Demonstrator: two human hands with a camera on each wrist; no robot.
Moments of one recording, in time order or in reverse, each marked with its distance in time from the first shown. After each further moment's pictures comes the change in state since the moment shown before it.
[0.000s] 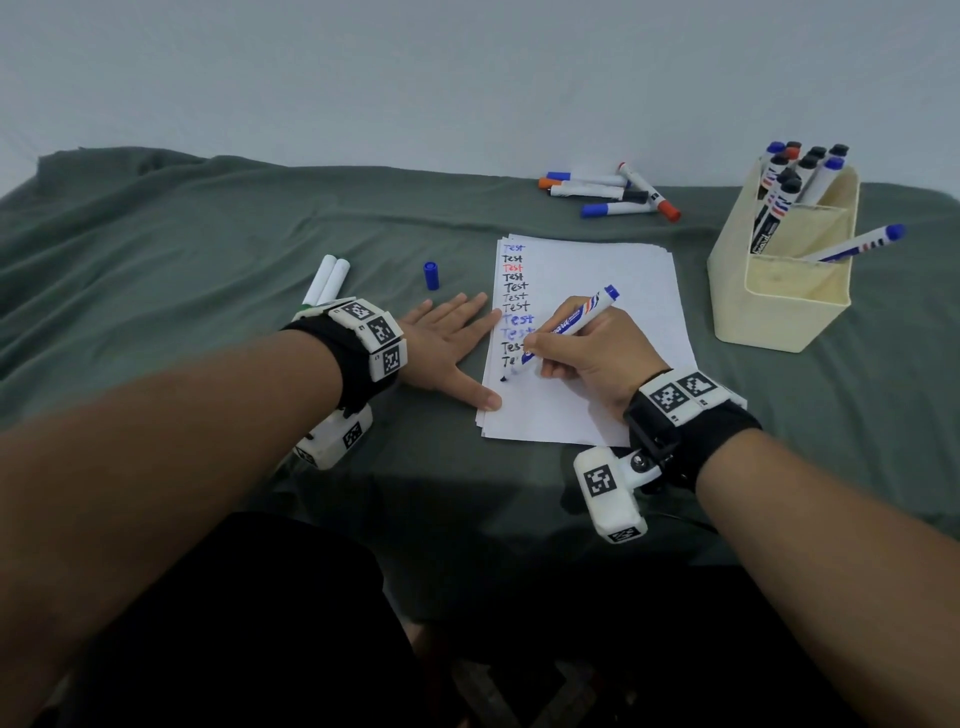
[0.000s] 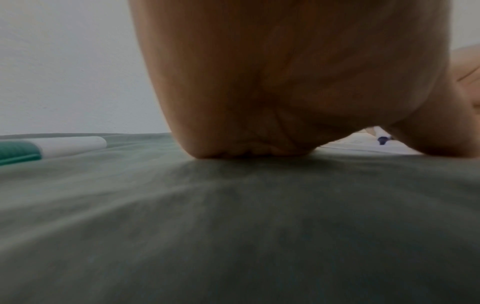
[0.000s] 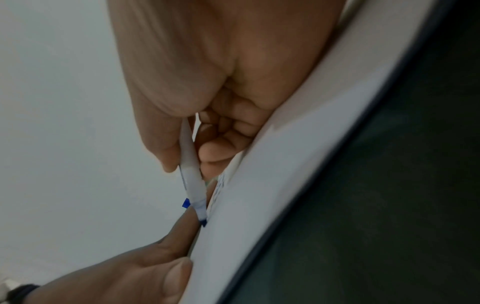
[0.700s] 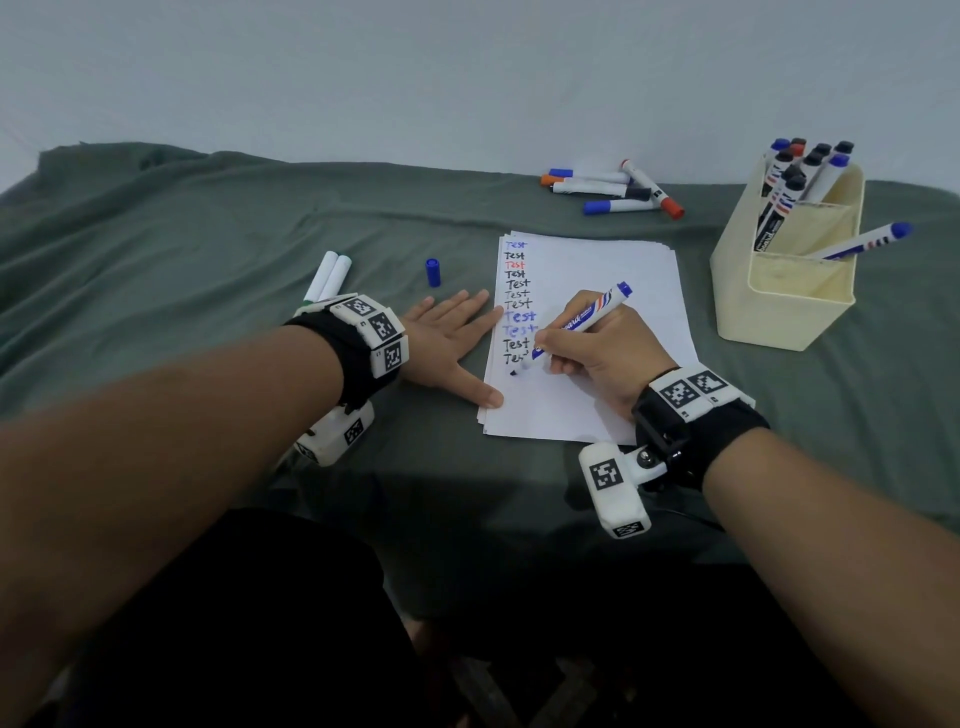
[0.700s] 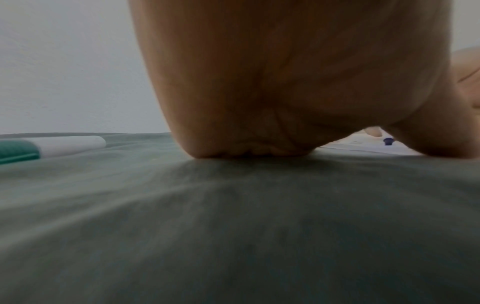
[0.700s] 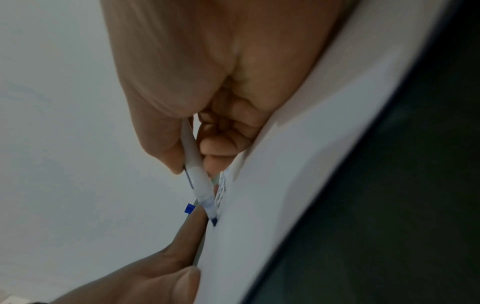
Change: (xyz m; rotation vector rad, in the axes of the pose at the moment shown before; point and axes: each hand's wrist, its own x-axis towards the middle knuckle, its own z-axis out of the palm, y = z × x) left_hand 0.002 -0.002 0.002 -0.005 0.005 0.001; right_hand -0.001 0.001 -0.004 -0.024 0.018 -0.012
